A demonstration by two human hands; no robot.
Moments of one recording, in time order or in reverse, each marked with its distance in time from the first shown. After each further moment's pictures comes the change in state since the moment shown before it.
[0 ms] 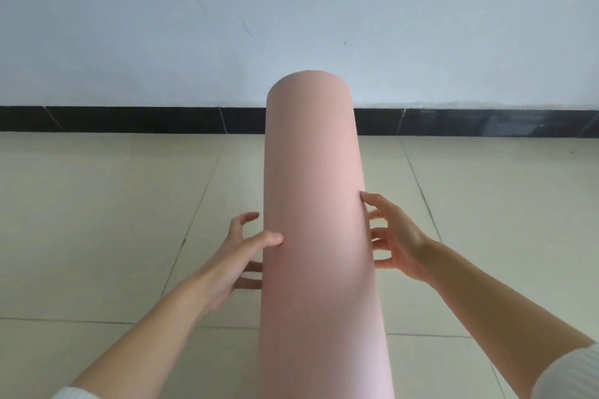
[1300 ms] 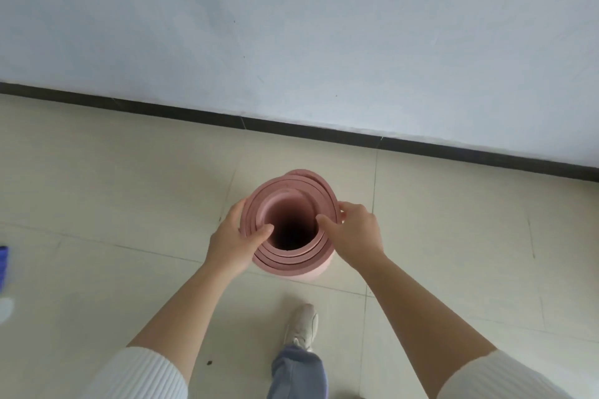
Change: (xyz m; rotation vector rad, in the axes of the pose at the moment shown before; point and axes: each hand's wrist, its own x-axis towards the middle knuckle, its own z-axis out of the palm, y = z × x) left_hand -0.156 0.378 0.053 0.405 0.354 -0.214; right_hand -0.223 -0.356 -0.040 -0.639 0.161 -0.069
